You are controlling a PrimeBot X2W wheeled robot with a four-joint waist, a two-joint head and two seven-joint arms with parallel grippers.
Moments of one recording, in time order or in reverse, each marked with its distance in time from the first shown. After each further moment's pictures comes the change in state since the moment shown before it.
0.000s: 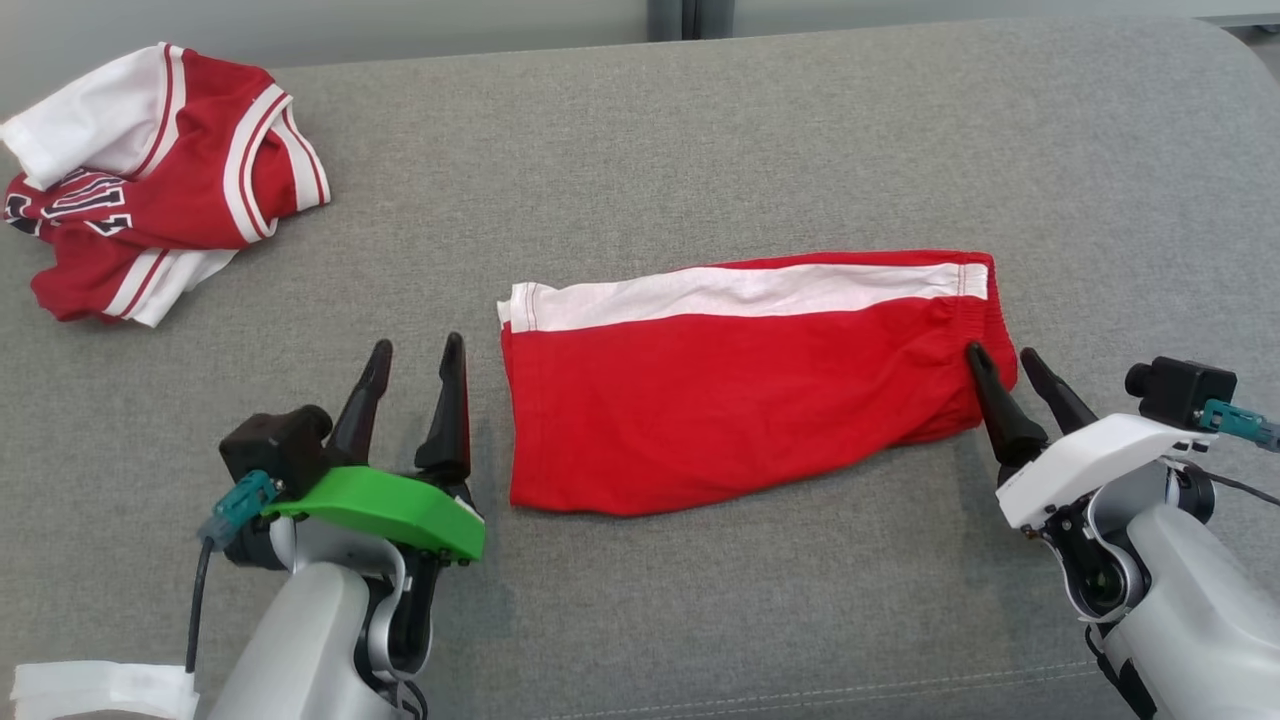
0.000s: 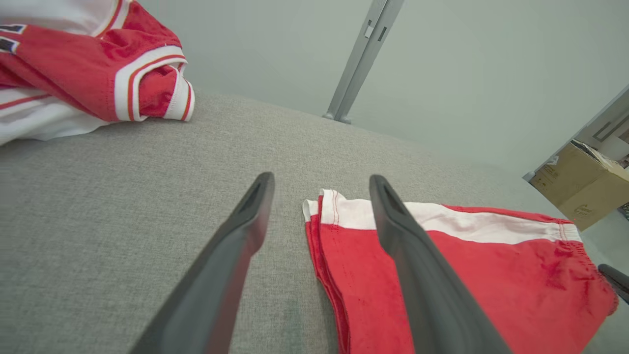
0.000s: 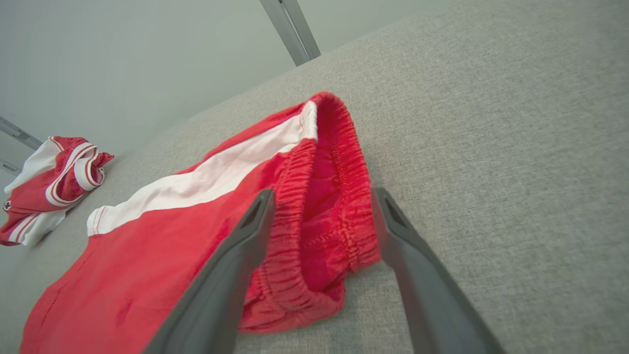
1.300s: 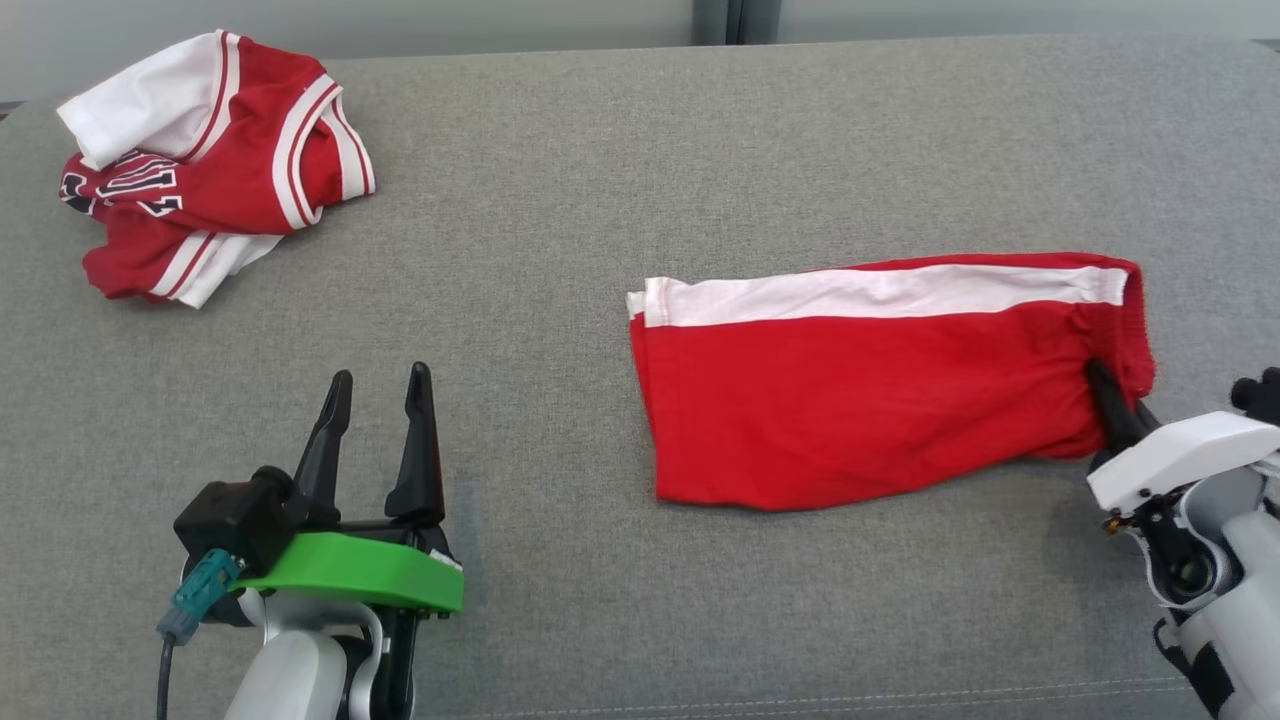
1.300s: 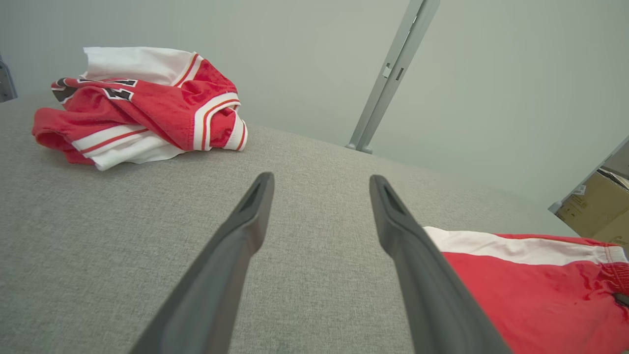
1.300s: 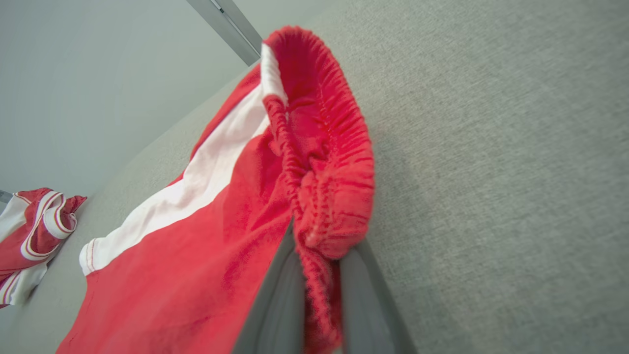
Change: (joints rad) left arm 0.168 -0.010 0.103 -0.240 0.114 0.026 -0.003; right arm -0.008 -0.044 -0.092 0.106 0.168 -0.006 0.074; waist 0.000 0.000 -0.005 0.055
